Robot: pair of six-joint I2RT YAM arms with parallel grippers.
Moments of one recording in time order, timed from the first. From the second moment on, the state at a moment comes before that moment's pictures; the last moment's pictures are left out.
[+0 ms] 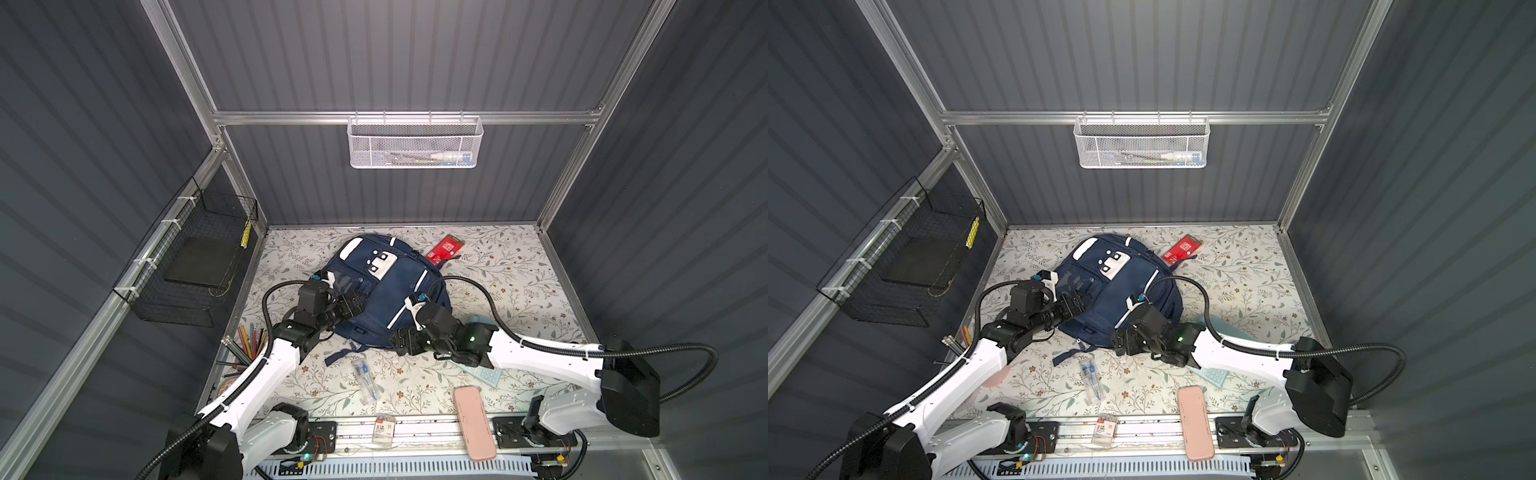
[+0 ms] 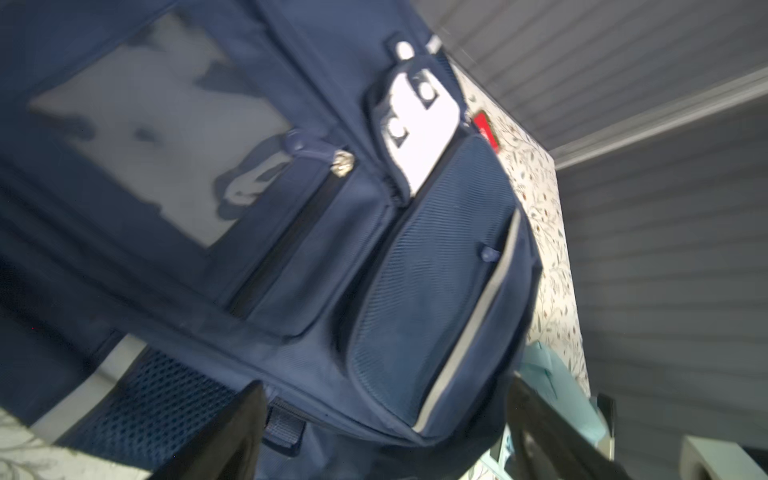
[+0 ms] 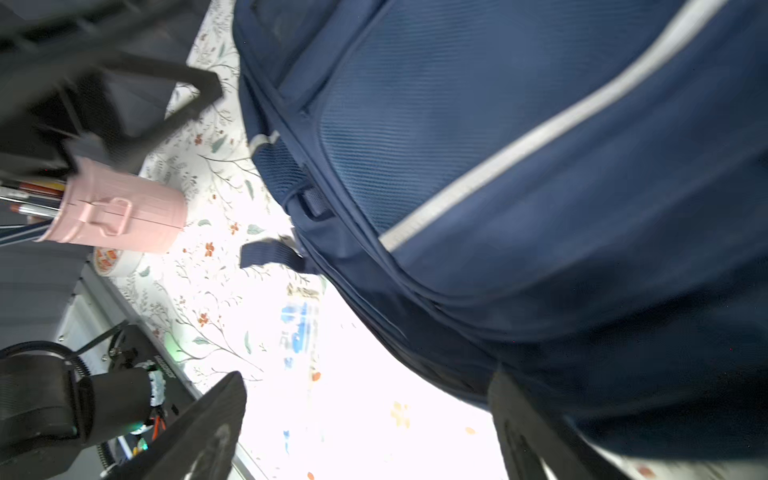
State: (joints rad) left arm -0.36 1.06 0.63 -0.19 0.21 -0.75; right arm 1.03 1.42 0.87 -0.17 0.05 0.68
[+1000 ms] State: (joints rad) left arm -0.35 1.16 0.31 0.09 -0.10 -1.13; right arm 1.08 1.53 0.87 -0.08 0.01 0.69
